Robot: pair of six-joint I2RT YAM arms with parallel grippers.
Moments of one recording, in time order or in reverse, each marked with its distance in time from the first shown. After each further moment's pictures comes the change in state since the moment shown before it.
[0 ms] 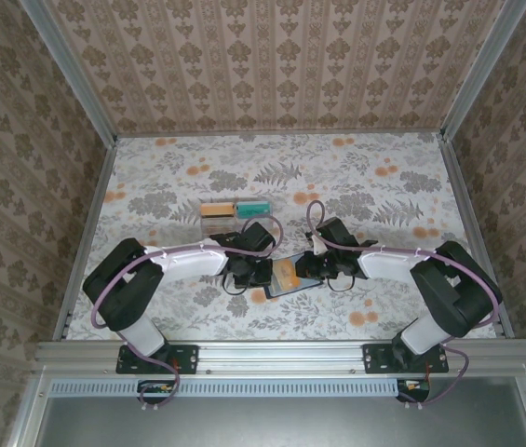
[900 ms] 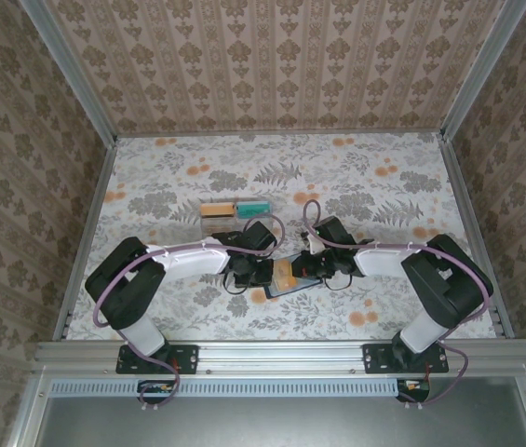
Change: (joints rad) left arm -0.005 0.015 0.021 -0.026 0.000 0.019; right arm -0.012 0.061 0.008 0.068 -0.087 0.003
